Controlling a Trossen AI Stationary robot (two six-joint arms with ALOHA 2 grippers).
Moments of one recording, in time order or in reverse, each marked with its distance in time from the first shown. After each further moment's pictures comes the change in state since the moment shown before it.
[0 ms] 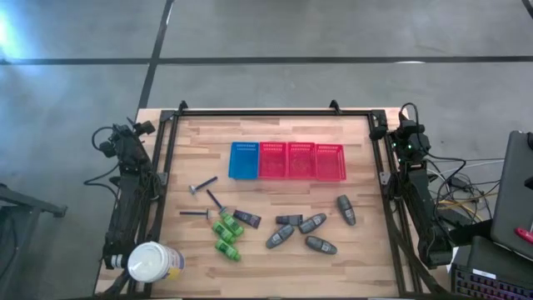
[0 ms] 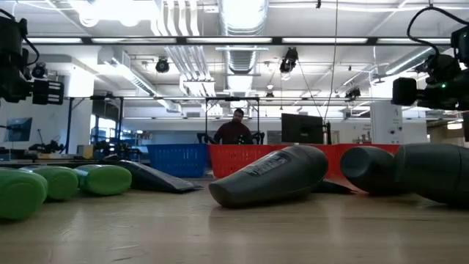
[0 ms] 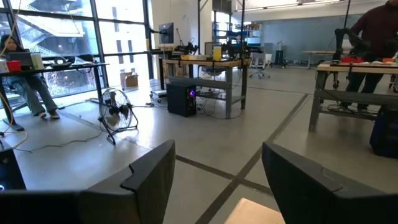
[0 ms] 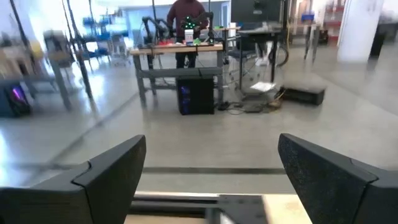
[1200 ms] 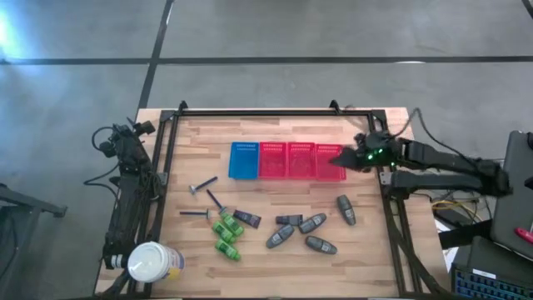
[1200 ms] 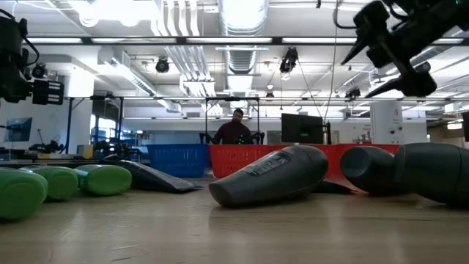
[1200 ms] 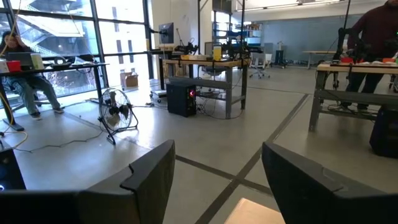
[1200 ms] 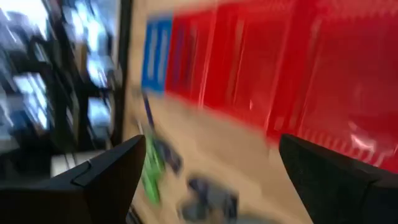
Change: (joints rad) left arm 0.000 0.000 0.000 0.000 0.000 0.000; right arm 1.199 0.559 0.580 -0.662 -0.098 1.112
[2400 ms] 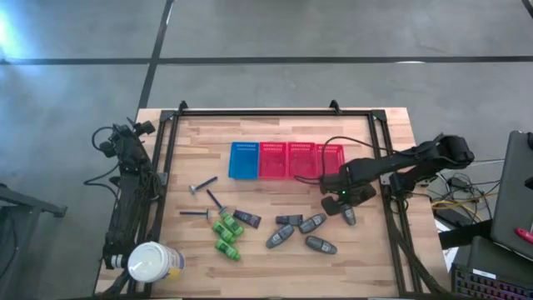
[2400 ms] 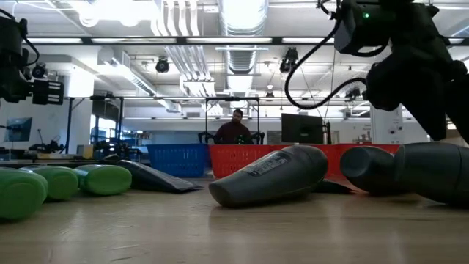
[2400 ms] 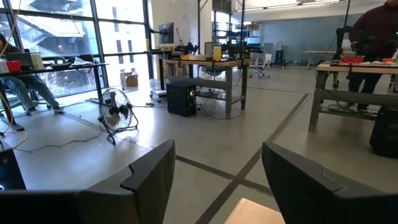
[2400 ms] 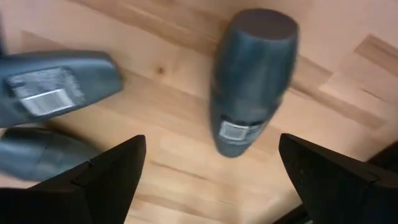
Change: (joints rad) left arm 0.000 0.000 0.000 0.000 0.000 0.000; right arm 0.362 0.731 0.238 -0.455 -0.215 0.015
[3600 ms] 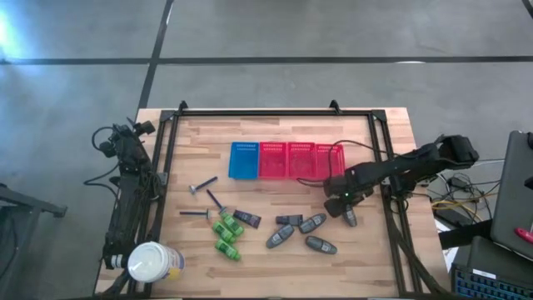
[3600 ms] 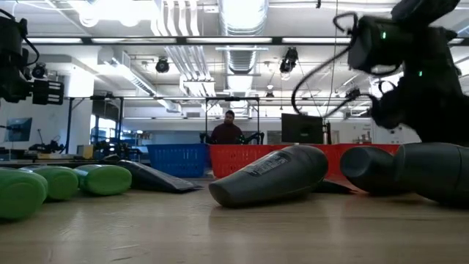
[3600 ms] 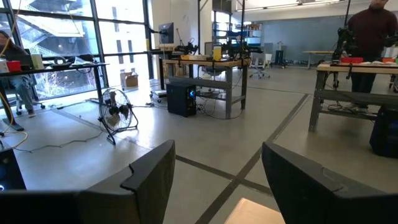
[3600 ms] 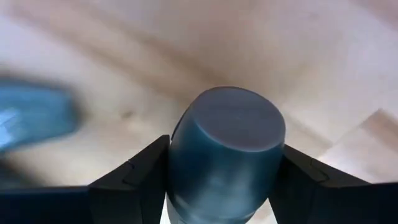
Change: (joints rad) left arm 0.000 0.000 0.000 0.000 0.000 0.000; right arm 0.005 -0.056 -0.182 0.225 0.081 -0.111
